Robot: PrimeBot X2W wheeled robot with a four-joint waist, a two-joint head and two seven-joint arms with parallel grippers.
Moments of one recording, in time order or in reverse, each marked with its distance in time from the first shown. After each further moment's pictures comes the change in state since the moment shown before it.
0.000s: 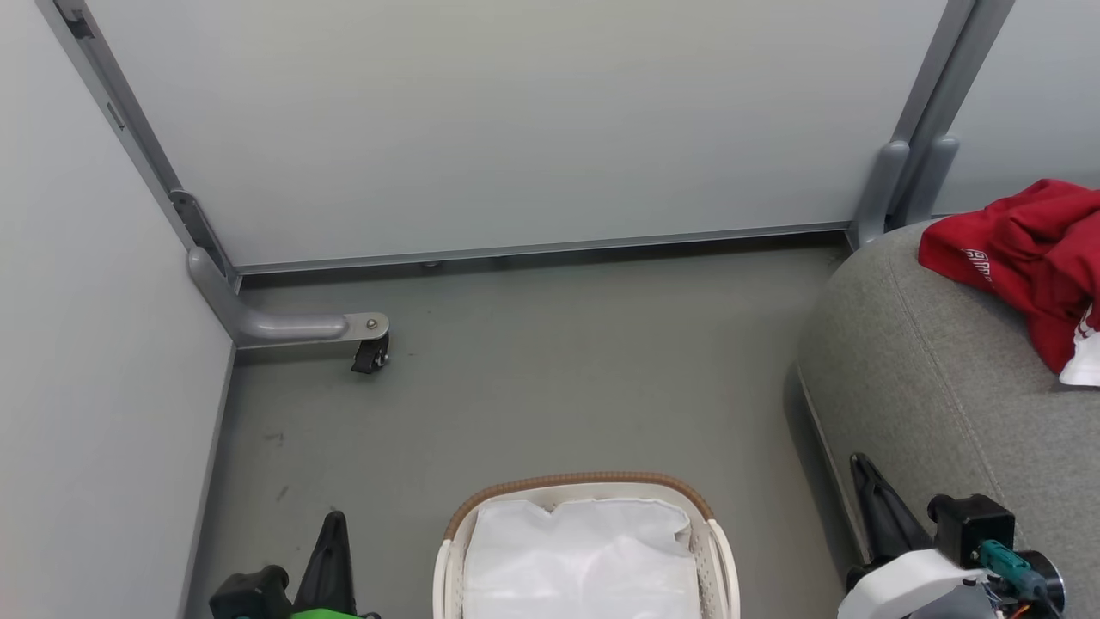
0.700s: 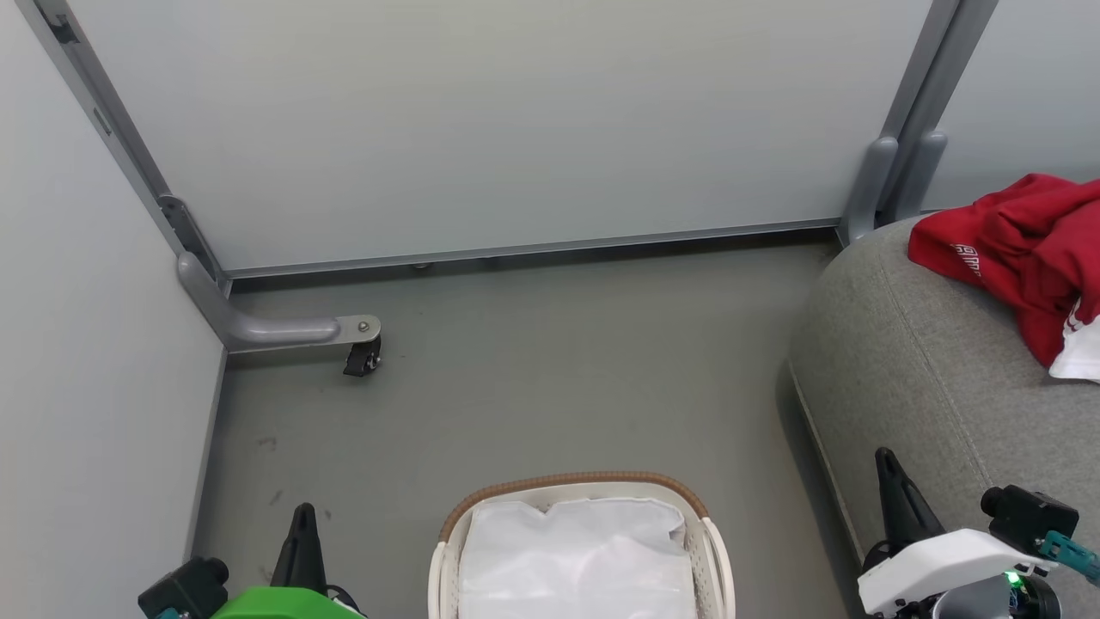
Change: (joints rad) left arm -0.020 0.001 0.068 -0.027 -0.328 -0.030 0.094; right arm -0.009 -0.001 -0.023 -0.012 0.391 0.000 0.096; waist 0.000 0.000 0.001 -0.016
